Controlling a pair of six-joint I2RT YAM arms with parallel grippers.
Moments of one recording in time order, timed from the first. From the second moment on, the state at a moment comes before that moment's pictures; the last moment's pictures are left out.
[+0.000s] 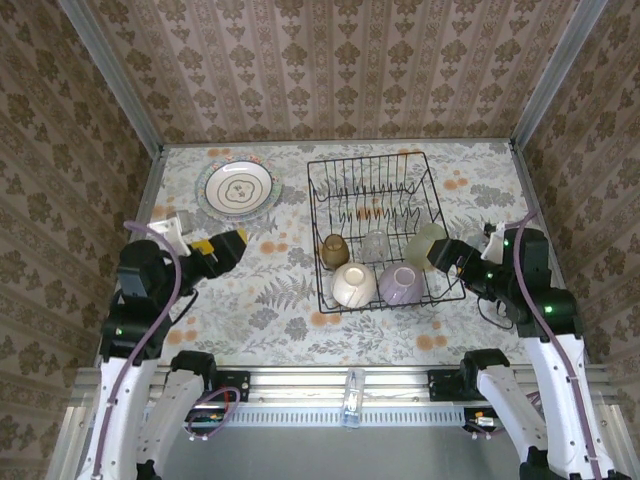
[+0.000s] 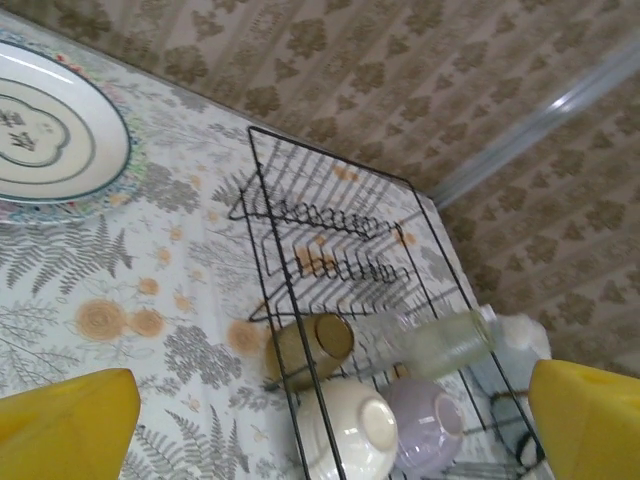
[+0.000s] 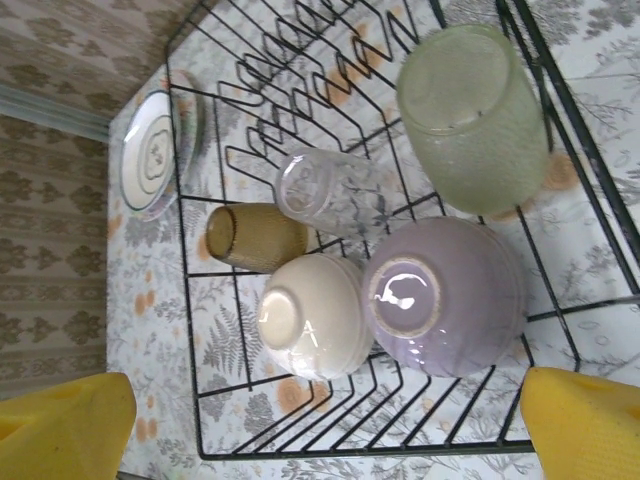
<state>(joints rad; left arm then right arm) -0.20 0.52 0.84 -0.62 0.44 -0.59 0.02 0.67 0.94 -1.00 -0.37 0.63</state>
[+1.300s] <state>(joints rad) -0.22 0.68 0.60 -0.26 0.83 -0.50 0.14 1.28 1.19 -0.98 0.01 0.49</state>
